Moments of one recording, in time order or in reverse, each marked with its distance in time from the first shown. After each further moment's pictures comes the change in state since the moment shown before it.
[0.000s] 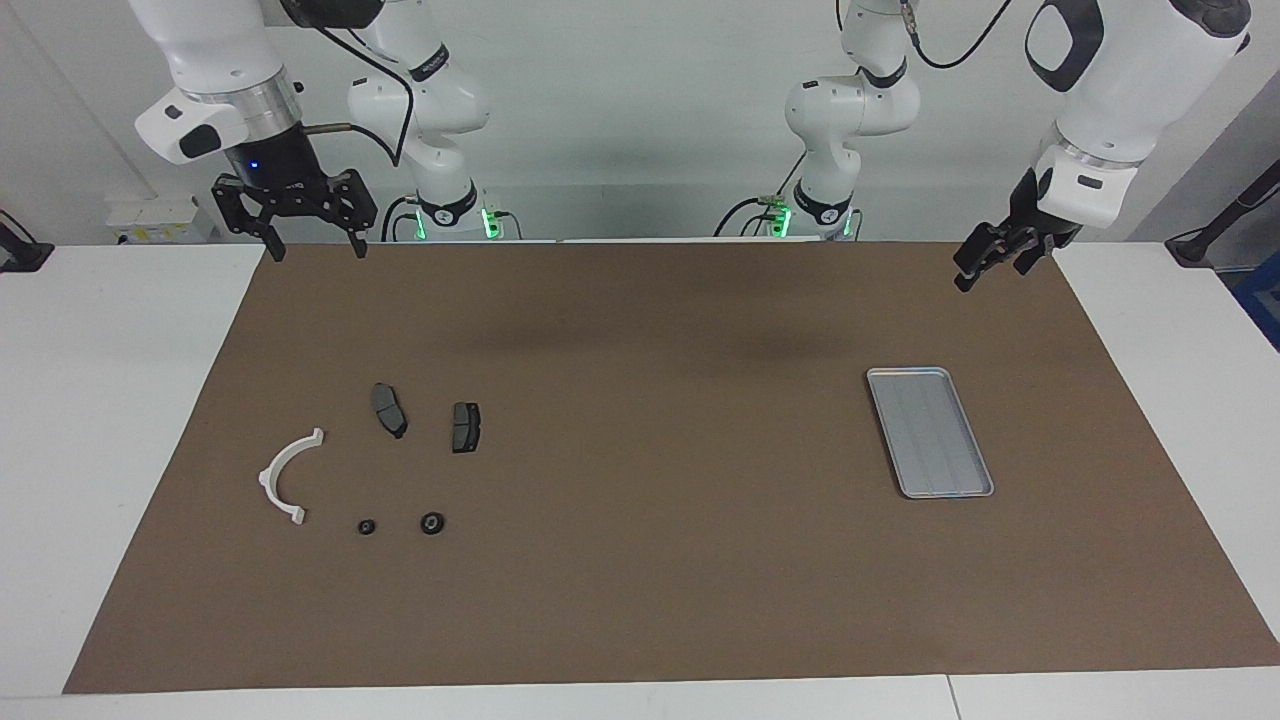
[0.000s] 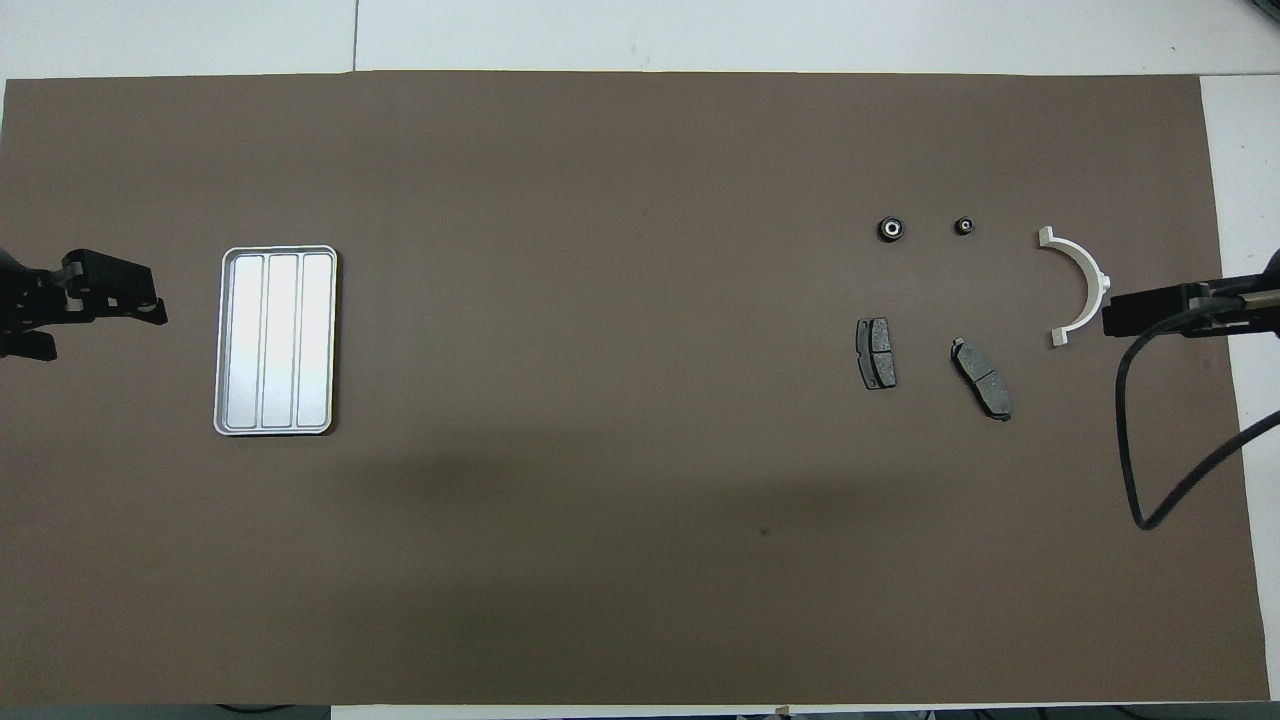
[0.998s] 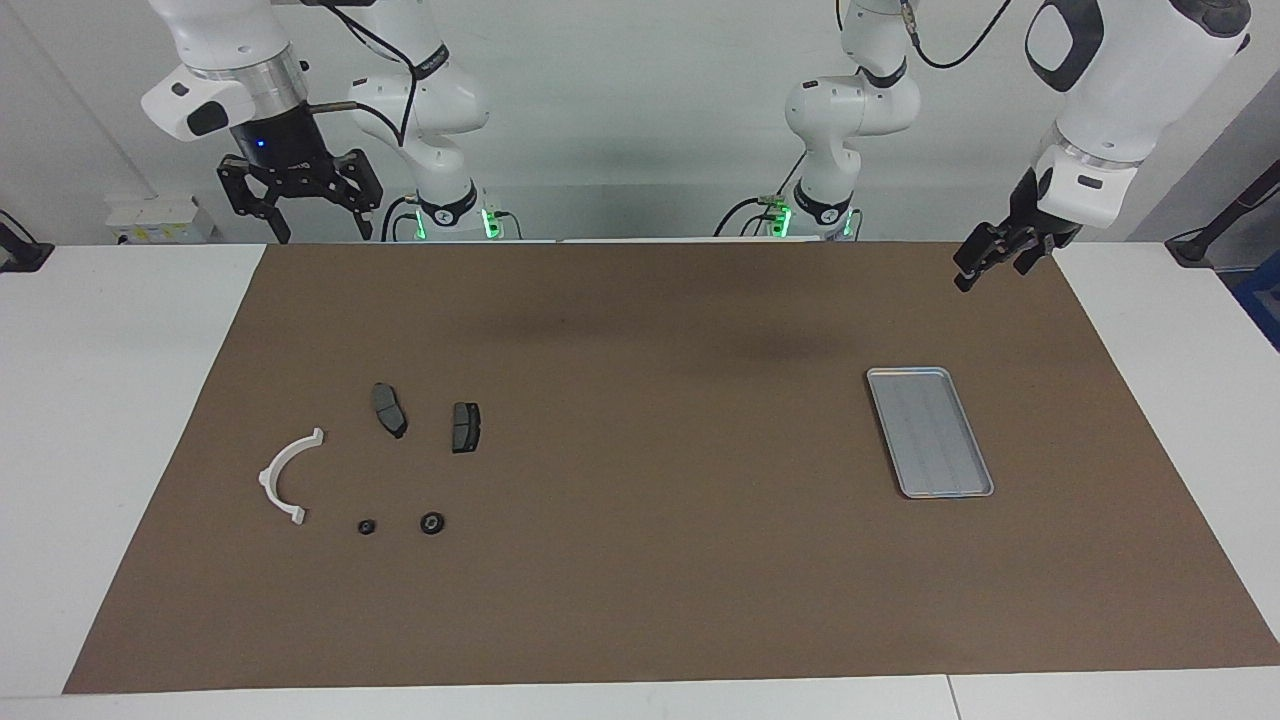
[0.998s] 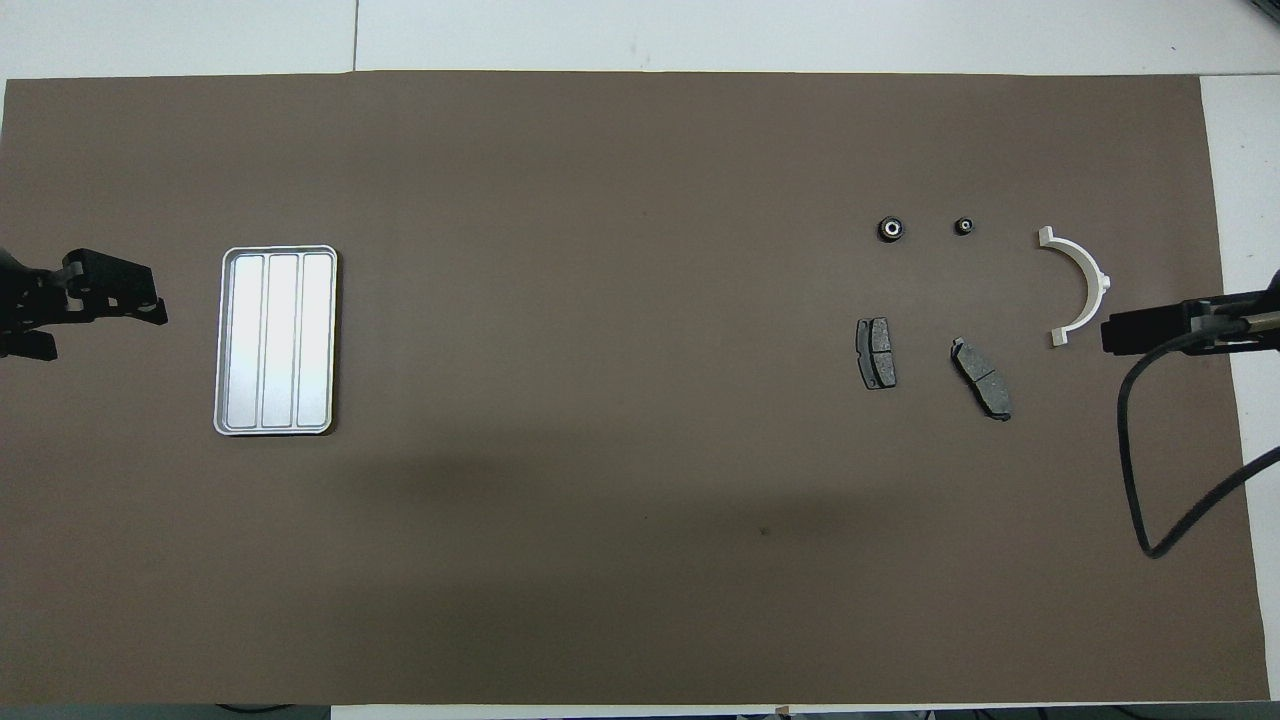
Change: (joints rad) left arm 0.000 0.000 0.000 0.000 0.000 0.000 0.000; right arm 0.017 -0.015 0.003 -0.004 0.000 -0.009 0.000
